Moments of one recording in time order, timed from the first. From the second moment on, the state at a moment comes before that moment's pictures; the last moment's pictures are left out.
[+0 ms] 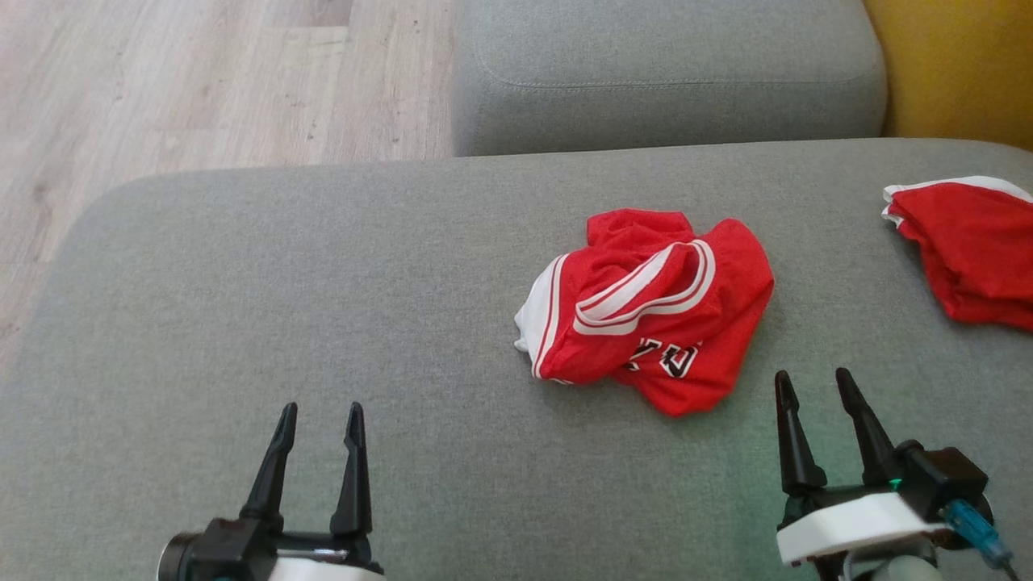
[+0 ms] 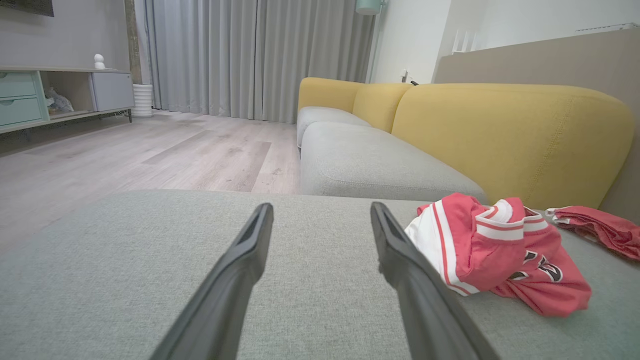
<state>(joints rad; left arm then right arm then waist) 0.11 0.05 -0.19 0.12 -0.20 -0.03 -0.25 0.06 -0.05 0.05 0.26 0.19 0.12 -0.26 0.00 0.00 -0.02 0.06</state>
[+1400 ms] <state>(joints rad) -0.44 0.06 -0.55 0.63 -0.20 -0.12 -0.25 -0.09 -0.05 0.15 0.24 0.19 0.12 -0.26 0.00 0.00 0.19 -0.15</state>
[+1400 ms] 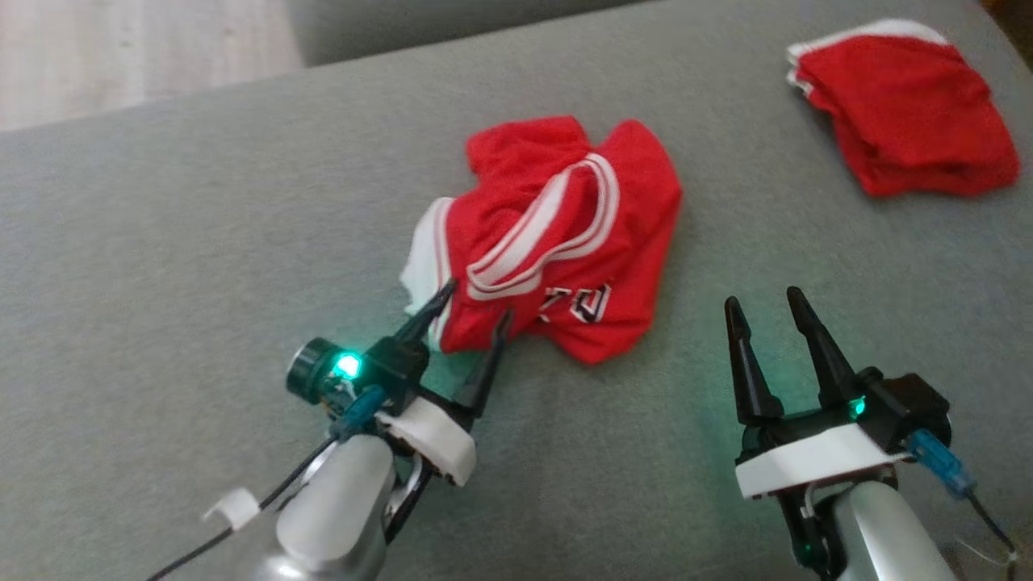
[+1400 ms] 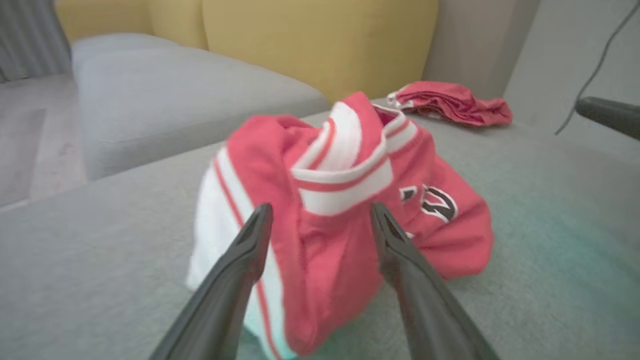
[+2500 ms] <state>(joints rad) -1.22 0.11 -0.54 0.37 -0.59 -0.13 -0.26 -0.10 -0.05 0.14 0.22 0.22 0.12 -0.26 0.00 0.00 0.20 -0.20</state>
